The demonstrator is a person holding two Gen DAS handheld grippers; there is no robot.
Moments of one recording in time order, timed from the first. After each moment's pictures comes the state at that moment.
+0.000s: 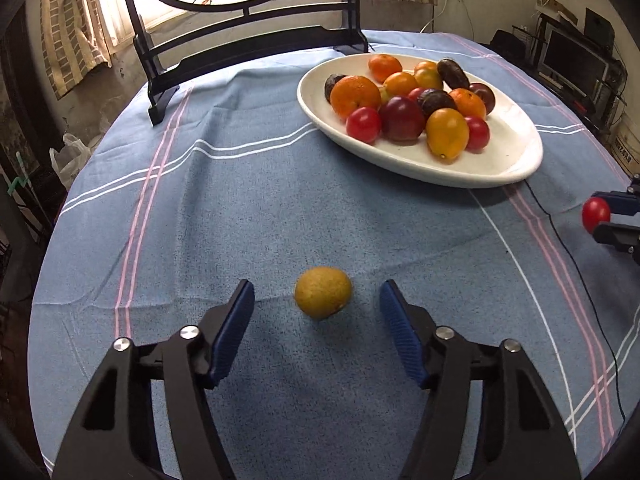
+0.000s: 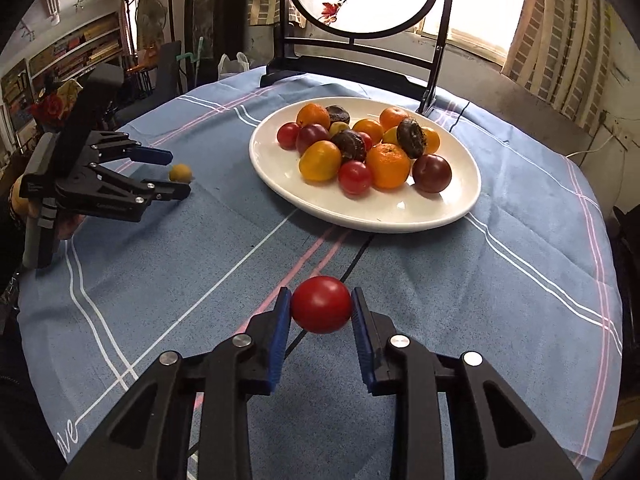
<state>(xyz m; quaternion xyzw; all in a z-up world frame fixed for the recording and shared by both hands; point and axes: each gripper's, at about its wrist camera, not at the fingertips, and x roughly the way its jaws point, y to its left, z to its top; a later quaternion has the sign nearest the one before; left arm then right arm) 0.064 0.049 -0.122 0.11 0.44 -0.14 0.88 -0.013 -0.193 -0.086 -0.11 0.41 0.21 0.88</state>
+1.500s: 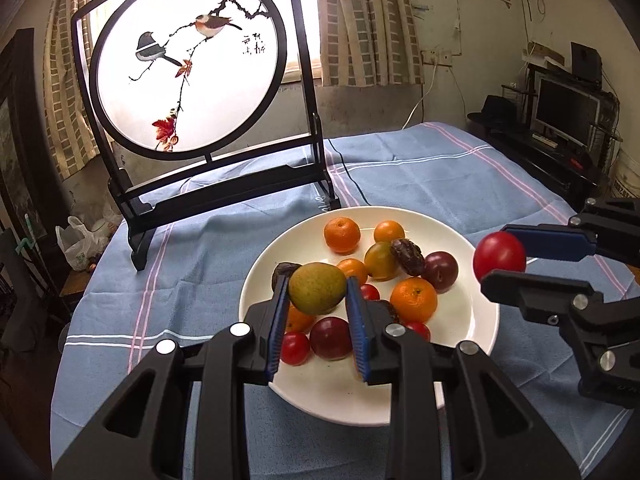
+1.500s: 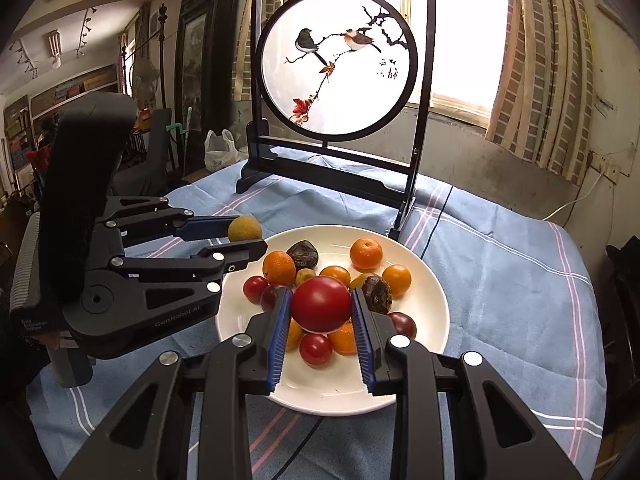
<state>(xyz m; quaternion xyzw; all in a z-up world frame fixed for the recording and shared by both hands) 0.116 -0.054 -0.029 0.12 0.30 -0.14 0.93 0.075 -0.187 -0.008 -0.08 0.30 0.19 0.93</state>
